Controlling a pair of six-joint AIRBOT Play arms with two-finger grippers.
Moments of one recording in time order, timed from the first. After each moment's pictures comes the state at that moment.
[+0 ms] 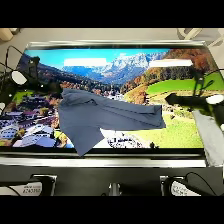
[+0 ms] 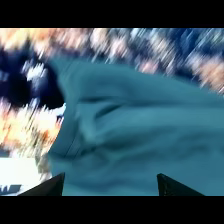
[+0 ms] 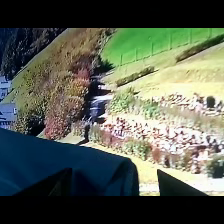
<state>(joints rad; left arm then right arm) 0.05 -1.49 1.39 1.31 -1.07 -1.48 -0.33 -1.33 1.01 -0.82 0.83 0.91</state>
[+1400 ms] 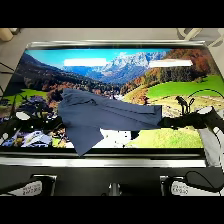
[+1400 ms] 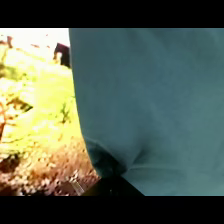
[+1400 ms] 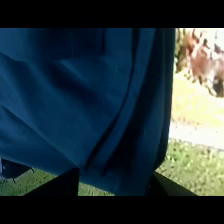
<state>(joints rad) 0.19 -1.33 0.70 0.92 -0.92 -1.38 -0.34 -1.45 0.85 -0.94 1.06 0.85</state>
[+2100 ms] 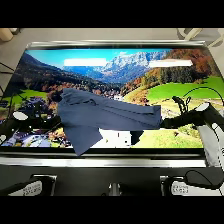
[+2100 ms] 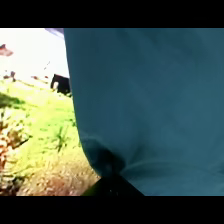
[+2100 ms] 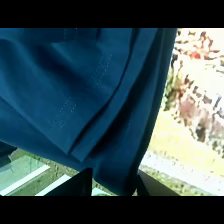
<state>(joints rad) 0.19 -1.29 0.69 0.92 -0.92 -1.39 -0.32 -1.48 0.92 -1.07 1.15 0.83</state>
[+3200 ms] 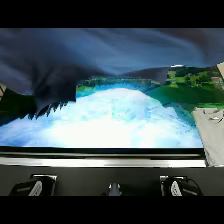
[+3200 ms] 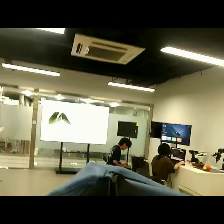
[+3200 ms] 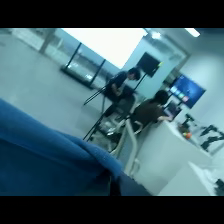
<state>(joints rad) 0.19 -0.63 1.73 0.95 -0.69 -1.37 -0.32 -0.65 1.63 -1.15 0.82 0.76</state>
